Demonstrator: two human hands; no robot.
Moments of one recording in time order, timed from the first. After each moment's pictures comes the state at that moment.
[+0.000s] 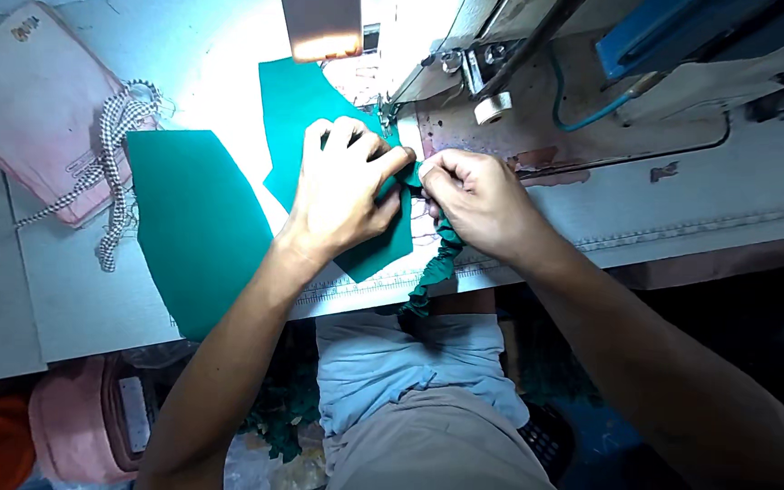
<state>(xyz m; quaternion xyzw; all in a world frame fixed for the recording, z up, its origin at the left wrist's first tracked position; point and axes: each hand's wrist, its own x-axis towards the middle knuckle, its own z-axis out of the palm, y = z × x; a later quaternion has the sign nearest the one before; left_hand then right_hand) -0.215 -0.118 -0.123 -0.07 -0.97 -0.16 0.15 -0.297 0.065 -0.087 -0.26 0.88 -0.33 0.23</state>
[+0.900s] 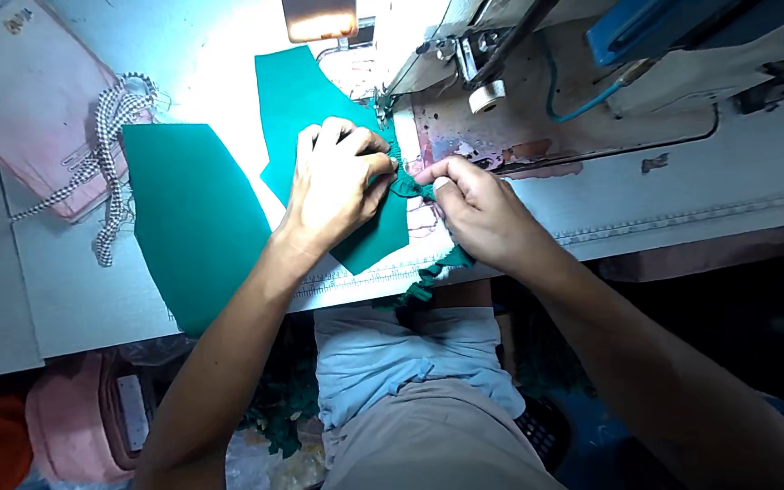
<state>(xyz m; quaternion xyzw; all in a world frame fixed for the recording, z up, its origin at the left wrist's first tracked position) -0.211 -0.119 -0.131 -0.05 -0.97 -0.19 0.13 -0.276 0.091 -0.084 -0.27 0.88 -0.31 0.24</state>
